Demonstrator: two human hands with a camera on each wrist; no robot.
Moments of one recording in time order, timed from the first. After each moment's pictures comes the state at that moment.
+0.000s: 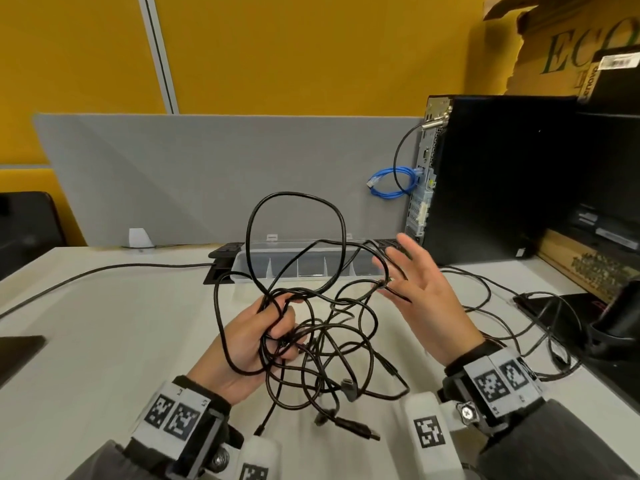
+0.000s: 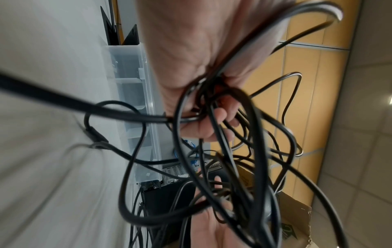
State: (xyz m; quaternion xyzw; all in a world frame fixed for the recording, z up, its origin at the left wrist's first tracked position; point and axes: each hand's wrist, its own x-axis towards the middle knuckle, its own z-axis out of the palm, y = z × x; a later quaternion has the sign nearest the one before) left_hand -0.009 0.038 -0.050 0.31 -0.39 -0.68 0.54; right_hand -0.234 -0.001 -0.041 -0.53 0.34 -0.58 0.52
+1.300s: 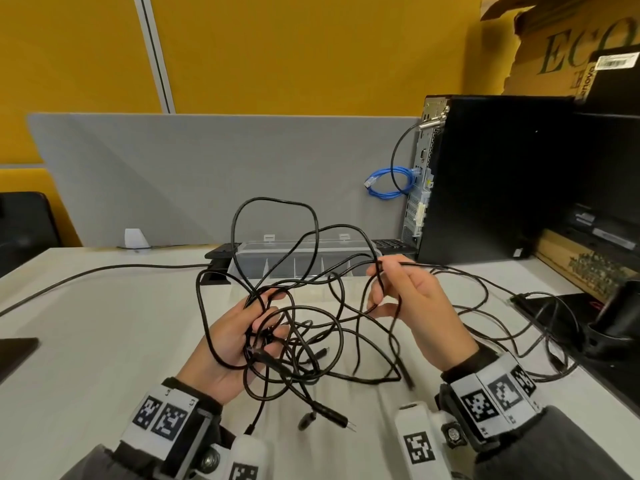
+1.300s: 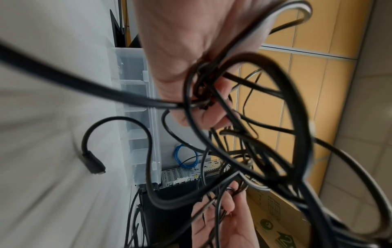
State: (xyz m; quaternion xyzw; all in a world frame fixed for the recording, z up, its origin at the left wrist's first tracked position) left_hand -0.004 0.035 -0.049 0.32 -0.29 -0.70 0.57; right_hand -0.220 0.013 -0.030 -0.61 0.36 -0.54 0.46
